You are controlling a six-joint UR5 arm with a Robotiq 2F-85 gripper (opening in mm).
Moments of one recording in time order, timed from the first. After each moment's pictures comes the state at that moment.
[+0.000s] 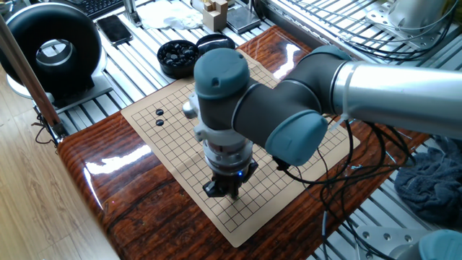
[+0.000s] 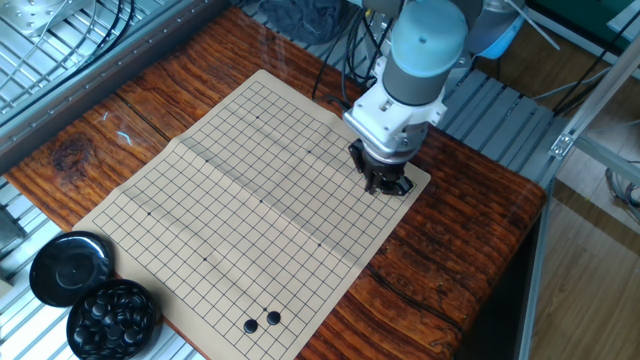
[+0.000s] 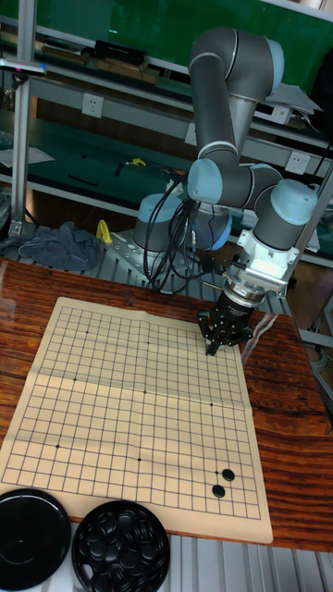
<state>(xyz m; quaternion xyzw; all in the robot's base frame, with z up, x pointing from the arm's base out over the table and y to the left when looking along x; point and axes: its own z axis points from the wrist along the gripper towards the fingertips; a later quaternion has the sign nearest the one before) 0.386 0.157 0.006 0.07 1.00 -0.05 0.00</state>
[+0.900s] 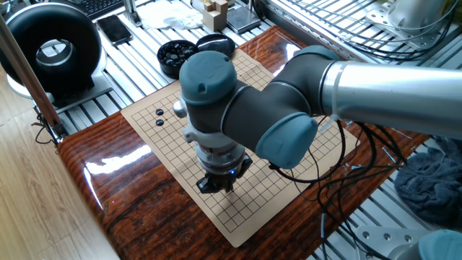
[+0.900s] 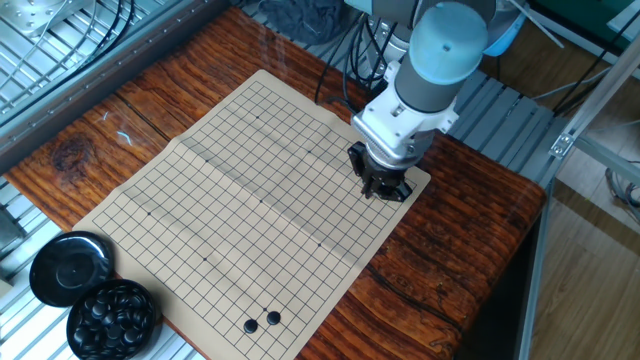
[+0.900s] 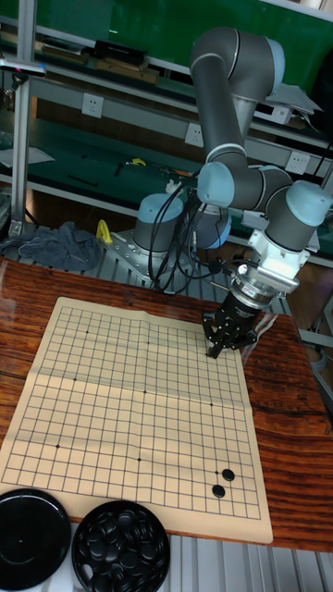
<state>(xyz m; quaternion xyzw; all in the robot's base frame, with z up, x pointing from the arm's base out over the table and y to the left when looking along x) 0.400 0.160 0.010 0.08 0.99 -0.07 0.02</state>
